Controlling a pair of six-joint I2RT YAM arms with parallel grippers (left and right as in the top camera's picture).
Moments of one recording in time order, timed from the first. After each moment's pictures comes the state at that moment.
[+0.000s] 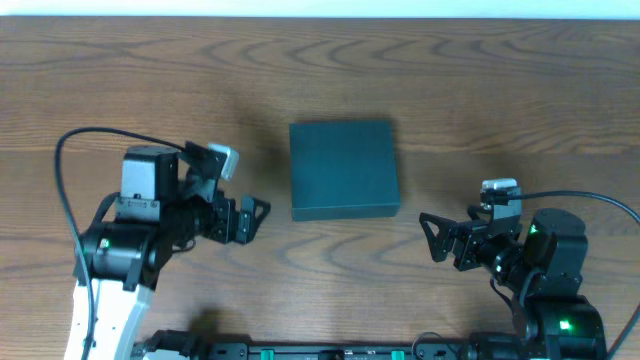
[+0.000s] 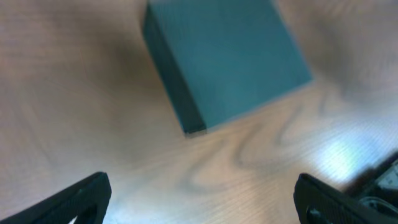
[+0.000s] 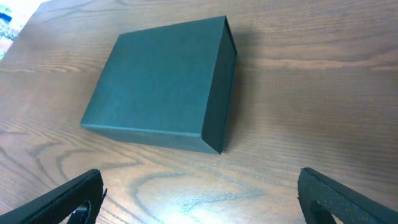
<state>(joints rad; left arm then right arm) -0.13 0.98 0.97 -0.89 0.48 0.01 -0.04 0.62 0.61 -0.69 -0.47 0.13</state>
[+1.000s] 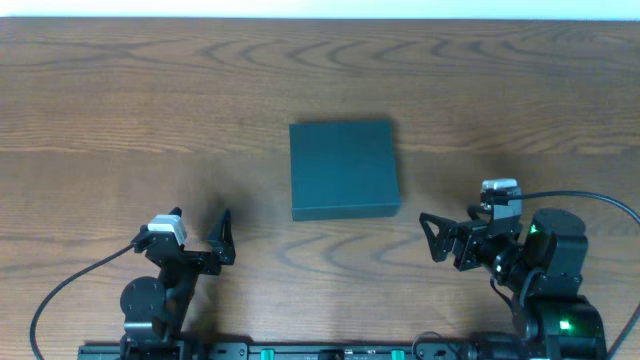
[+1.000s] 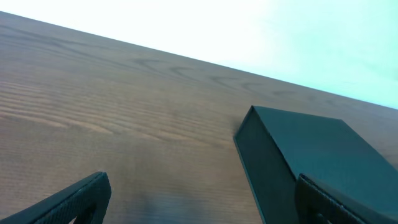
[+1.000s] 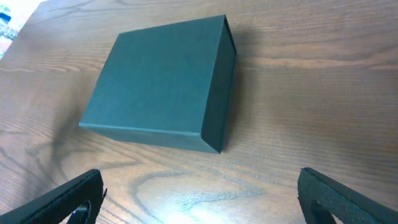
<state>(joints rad) -0.01 0.01 0.09 -0.26 0.19 -0.28 -0.04 0.62 0.61 -0.69 -0.47 0.13</state>
